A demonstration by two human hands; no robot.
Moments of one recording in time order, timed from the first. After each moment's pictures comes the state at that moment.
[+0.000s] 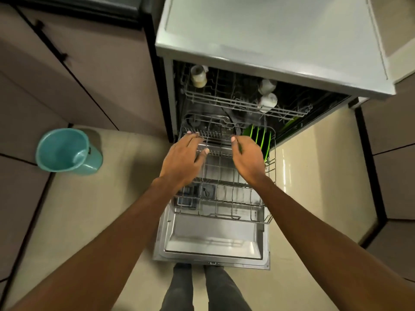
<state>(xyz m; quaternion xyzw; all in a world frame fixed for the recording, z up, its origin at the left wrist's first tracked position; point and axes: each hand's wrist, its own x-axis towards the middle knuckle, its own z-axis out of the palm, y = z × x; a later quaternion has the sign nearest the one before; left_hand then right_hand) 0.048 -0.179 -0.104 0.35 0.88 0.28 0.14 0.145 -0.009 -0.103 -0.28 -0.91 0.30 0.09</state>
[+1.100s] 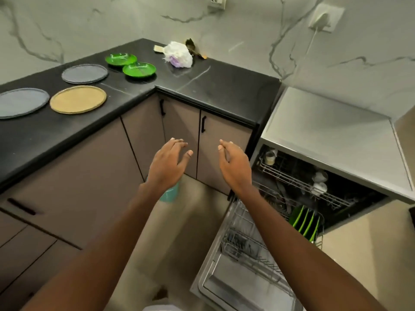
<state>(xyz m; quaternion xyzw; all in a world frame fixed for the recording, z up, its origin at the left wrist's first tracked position) 0.071 -0.496 0.140 0.16 0.93 0.31 -0.11 0.105 -0.301 0.146 -0.02 -0.90 0.37 0.21</state>
